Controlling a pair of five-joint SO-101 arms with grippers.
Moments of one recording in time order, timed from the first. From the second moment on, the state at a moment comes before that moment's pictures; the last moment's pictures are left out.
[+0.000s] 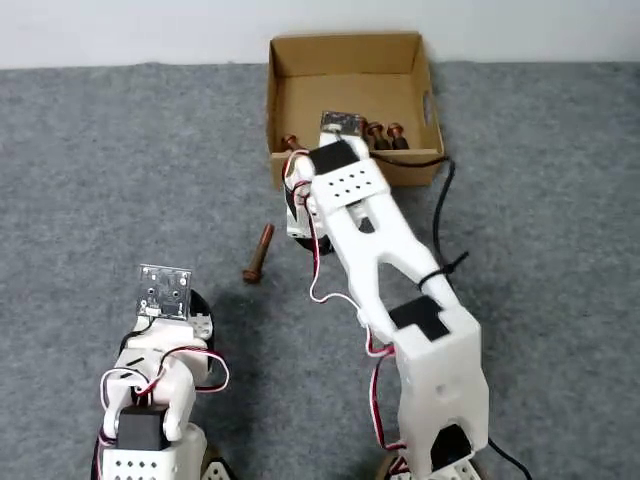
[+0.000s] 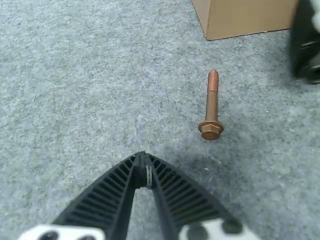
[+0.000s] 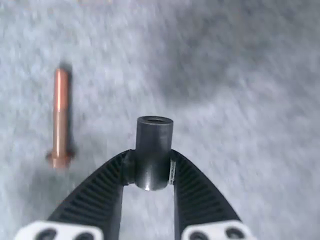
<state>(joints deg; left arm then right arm) -2.4 -103.4 96.7 57.8 3.2 -28.0 27.9 -26.4 92.0 -32.6</state>
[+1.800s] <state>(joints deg) 10.7 -29.1 32.9 77.1 -2.2 -11.3 -102.2 70.5 72.9 -26.5</state>
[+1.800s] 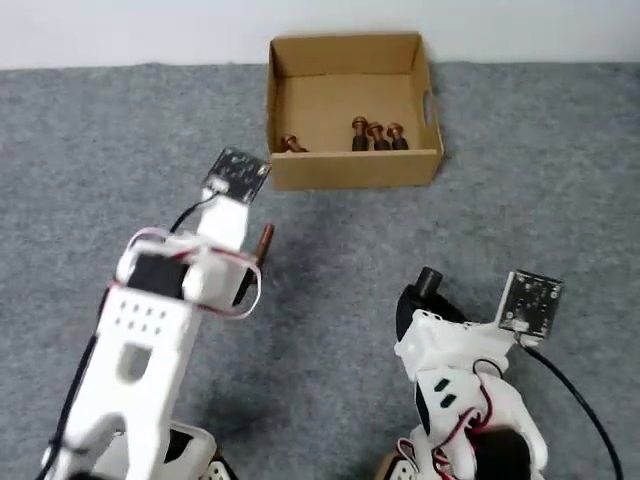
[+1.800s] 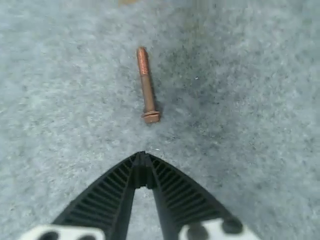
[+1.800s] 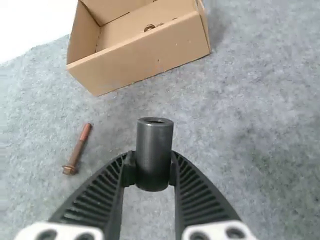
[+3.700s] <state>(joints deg) 7.6 25.4 -22.5 99.1 6.8 -11.3 -103.3 71.6 72.9 -26.5</state>
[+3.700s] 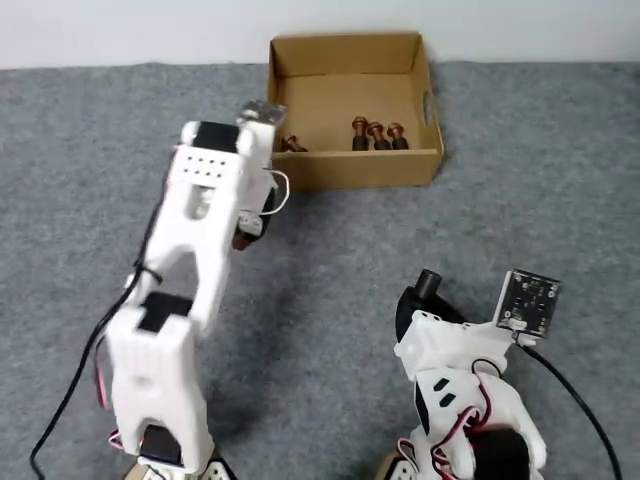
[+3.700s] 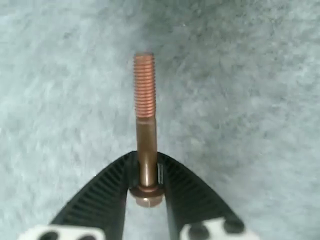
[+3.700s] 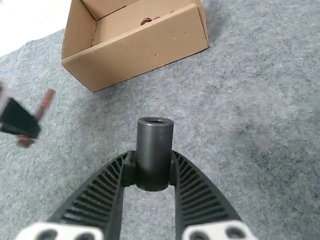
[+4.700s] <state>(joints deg) 7.5 2.1 6.0 96.4 91.7 -11.3 -103.3 71.6 72.9 -26.5</state>
